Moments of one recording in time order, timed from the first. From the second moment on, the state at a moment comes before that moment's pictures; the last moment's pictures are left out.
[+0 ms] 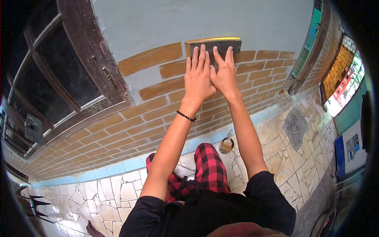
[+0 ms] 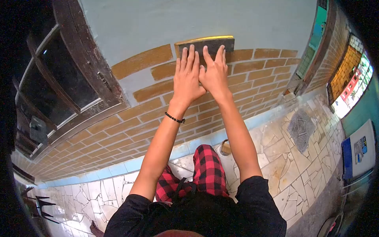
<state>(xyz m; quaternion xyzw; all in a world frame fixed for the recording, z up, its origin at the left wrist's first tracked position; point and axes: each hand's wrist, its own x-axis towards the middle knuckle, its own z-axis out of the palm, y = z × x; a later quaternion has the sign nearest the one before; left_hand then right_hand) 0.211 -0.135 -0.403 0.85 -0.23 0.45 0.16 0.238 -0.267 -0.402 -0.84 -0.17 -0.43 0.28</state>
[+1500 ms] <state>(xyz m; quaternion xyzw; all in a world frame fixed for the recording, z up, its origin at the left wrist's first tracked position) 0.192 -0.117 -0.396 0.89 -0.20 0.39 0.12 0.265 -0.256 -0.411 -0.74 -0.16 -0.54 0.36</state>
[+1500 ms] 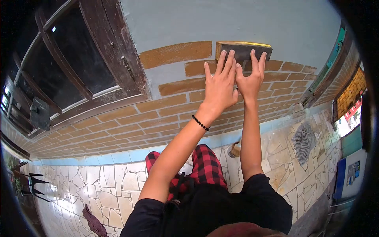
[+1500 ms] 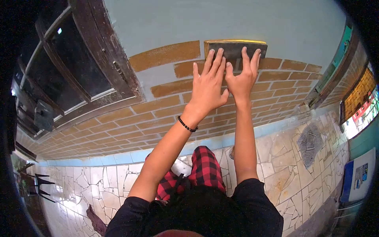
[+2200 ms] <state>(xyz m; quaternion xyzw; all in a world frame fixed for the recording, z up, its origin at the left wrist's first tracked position) 0.193 -0.127 -0.399 0.90 -0.19 0.38 0.09 0.262 -0.290 -0.417 -0.82 -0.16 -0.46 0.30</state>
